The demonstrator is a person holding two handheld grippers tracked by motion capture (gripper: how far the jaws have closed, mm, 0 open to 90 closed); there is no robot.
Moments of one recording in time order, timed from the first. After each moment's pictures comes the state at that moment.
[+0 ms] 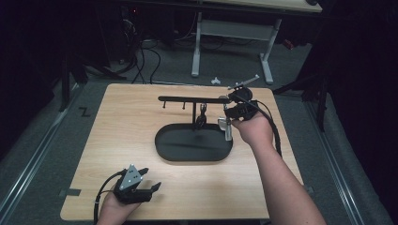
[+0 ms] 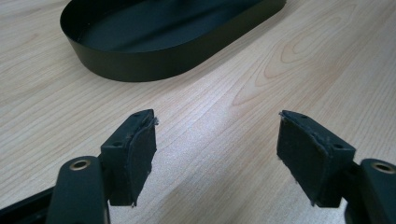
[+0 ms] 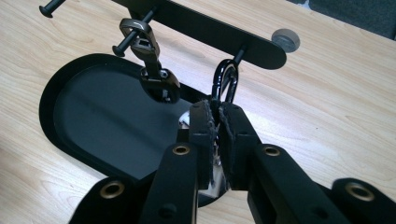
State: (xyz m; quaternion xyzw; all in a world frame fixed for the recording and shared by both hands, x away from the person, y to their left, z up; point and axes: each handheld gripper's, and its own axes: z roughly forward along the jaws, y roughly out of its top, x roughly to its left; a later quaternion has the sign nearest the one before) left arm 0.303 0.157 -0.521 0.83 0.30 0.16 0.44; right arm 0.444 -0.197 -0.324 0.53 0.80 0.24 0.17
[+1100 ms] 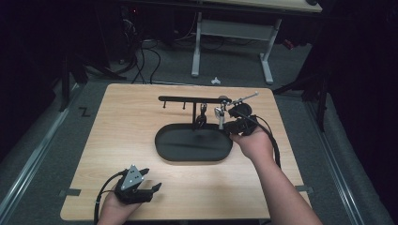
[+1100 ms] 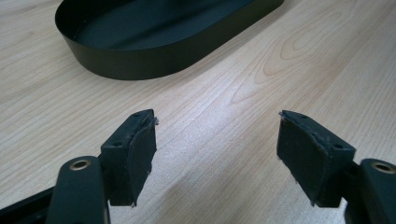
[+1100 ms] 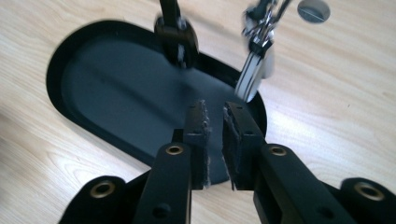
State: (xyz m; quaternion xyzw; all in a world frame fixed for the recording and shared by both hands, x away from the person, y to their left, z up) left arm 0.303 0.155 -0.523 0.83 0.30 0.16 0.44; right arm 0.418 -0.201 -0.359 0.52 0.81 0.25 0.15
